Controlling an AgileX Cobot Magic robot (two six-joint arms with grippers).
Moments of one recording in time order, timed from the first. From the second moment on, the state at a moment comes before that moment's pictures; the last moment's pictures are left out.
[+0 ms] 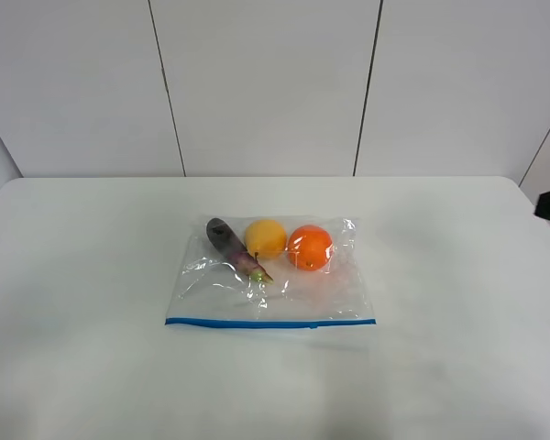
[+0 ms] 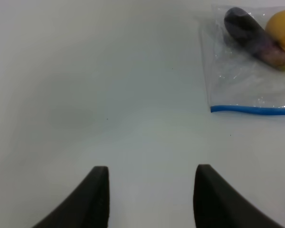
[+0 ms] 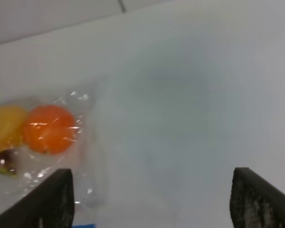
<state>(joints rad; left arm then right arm) 0.11 -0.01 -0.57 -0.12 1.17 0.09 -0.09 0.80 -0.66 0.32 0.61 -0.10</state>
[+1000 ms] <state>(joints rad) 0.11 -0.01 -0.57 -0.12 1.17 0.09 -0.09 1.65 -0.66 1.14 0.69 -0.87</state>
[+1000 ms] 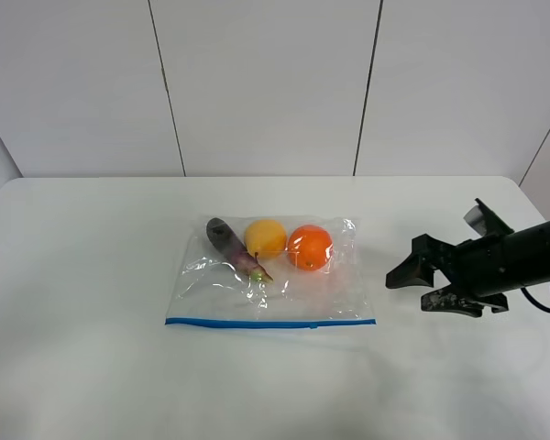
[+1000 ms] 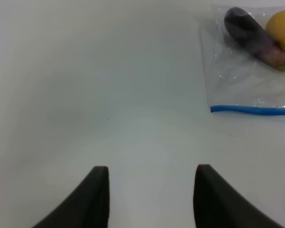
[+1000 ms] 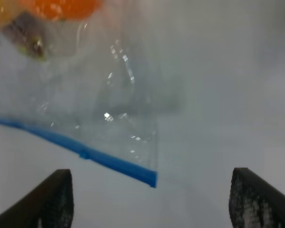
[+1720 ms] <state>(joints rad) 0.11 -0.01 -0.57 -0.12 1.17 0.09 -0.09 1.88 -0.66 1.44 0.84 -1.13</state>
